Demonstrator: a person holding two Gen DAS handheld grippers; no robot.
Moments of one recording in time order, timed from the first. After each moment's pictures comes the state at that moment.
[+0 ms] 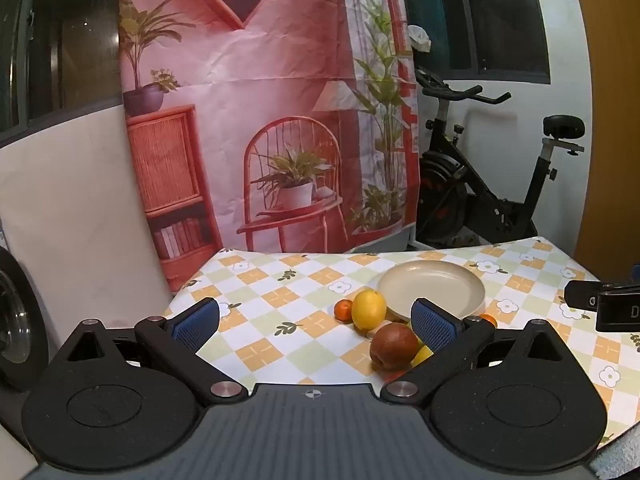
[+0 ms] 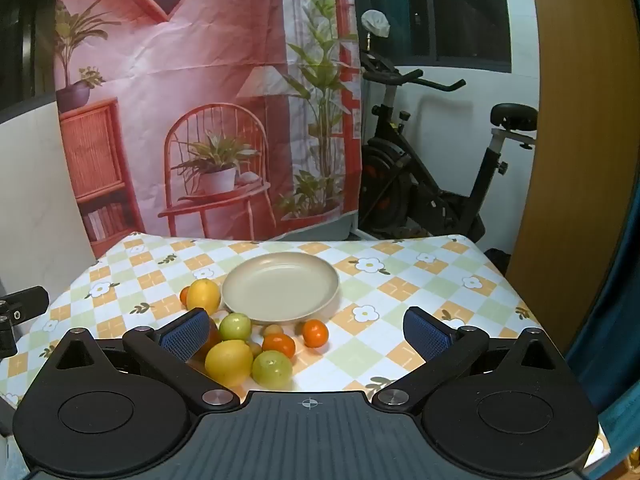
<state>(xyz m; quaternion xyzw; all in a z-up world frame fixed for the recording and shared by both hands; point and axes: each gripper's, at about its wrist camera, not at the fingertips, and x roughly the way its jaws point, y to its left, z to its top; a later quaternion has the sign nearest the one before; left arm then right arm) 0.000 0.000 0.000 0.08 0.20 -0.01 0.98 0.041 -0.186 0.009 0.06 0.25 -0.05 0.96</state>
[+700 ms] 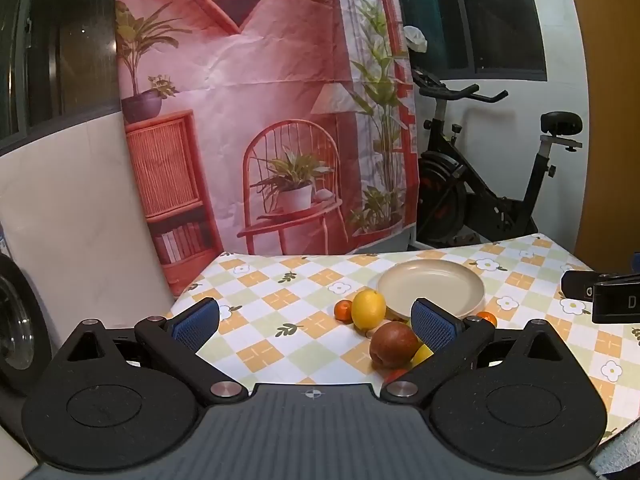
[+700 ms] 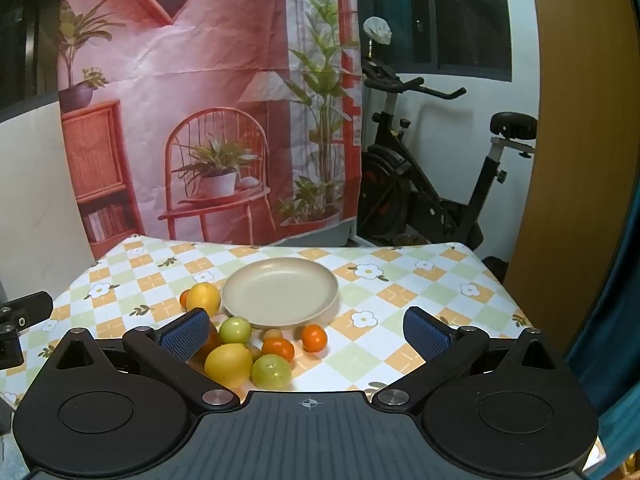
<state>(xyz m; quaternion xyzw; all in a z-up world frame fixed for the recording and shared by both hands) -0.004 0.000 0.000 0.09 0.20 -0.02 0.98 0.036 -0.184 0.012 0.05 0.24 -0.05 0.97</state>
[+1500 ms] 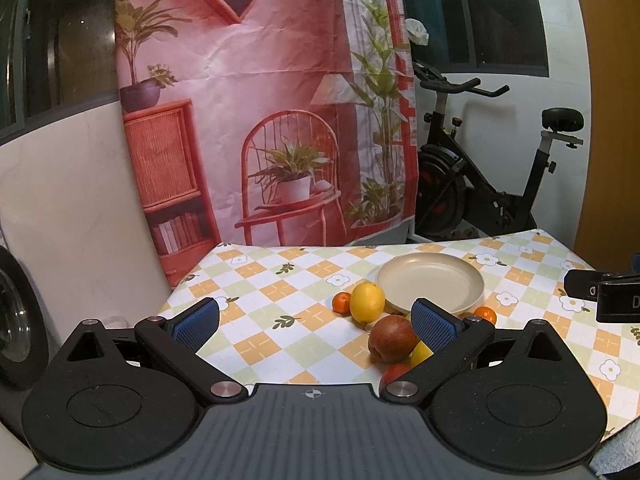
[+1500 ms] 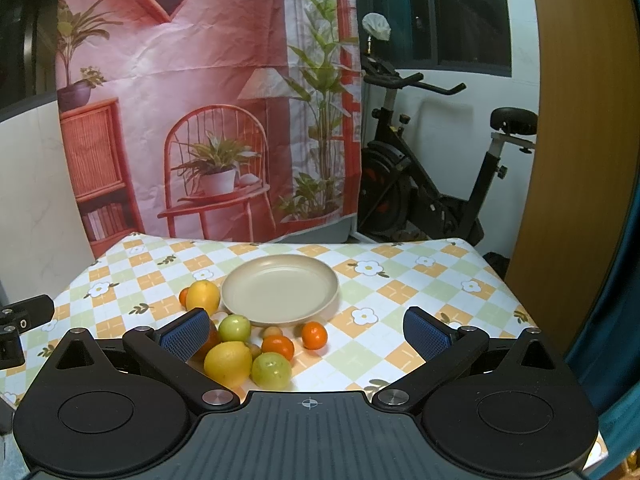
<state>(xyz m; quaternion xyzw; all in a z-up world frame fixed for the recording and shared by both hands) 0.003 -0.001 -0.003 0.08 0.21 -0.02 0.97 0.036 -0.184 0.014 0.05 0.25 -0.05 0.97</state>
